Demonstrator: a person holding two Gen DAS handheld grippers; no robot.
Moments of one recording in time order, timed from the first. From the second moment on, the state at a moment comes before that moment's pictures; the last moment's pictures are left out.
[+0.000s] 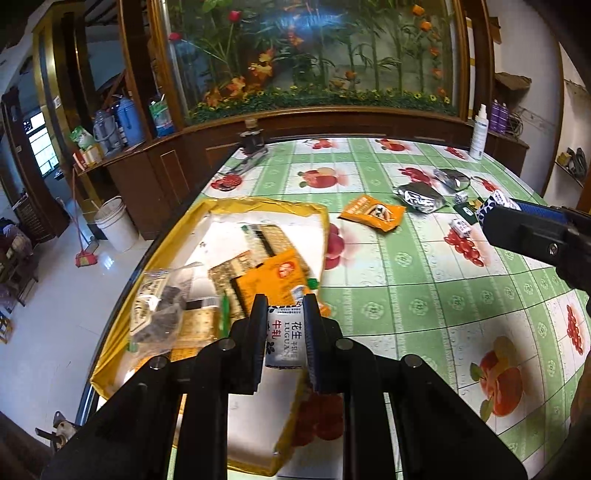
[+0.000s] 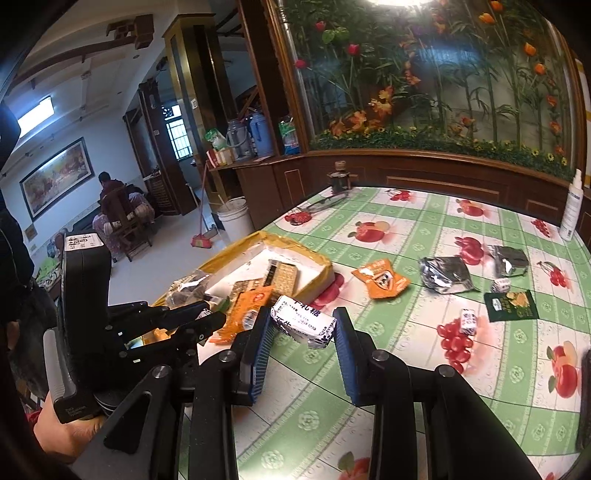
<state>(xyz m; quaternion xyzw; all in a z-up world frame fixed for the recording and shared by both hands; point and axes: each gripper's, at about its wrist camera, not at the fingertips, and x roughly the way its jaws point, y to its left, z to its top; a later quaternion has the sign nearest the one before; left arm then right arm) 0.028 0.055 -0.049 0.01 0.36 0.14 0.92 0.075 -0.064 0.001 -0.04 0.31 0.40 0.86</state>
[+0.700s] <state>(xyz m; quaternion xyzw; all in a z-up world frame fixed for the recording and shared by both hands) 0.005 0.132 -0.054 -0.04 0.36 0.20 0.91 0.081 0.032 -0.013 -0.08 0.31 0.45 0.83</state>
